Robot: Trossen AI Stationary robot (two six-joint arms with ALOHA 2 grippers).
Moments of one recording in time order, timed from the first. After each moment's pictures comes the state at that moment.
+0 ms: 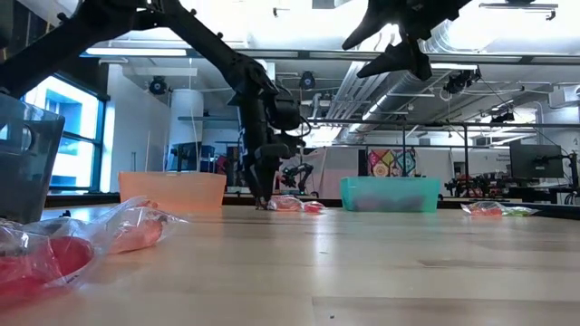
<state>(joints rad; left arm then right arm) 0.56 2.21 1.72 -0.91 0.08 0.12 0.01 1.22 0.95 -0.30 0.24 0.74</state>
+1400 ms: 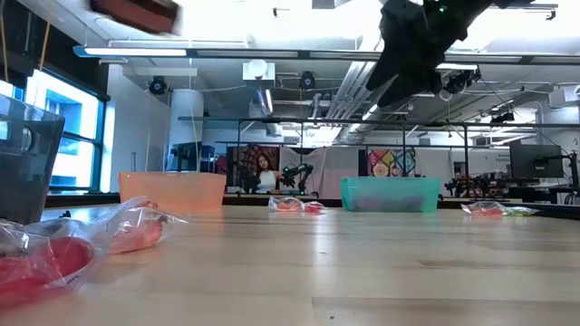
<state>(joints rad) -0.34 1.28 1.30 -1.08 0.08 -0.76 -0.04 1.21 0.92 -0.49 0.22 0.51</state>
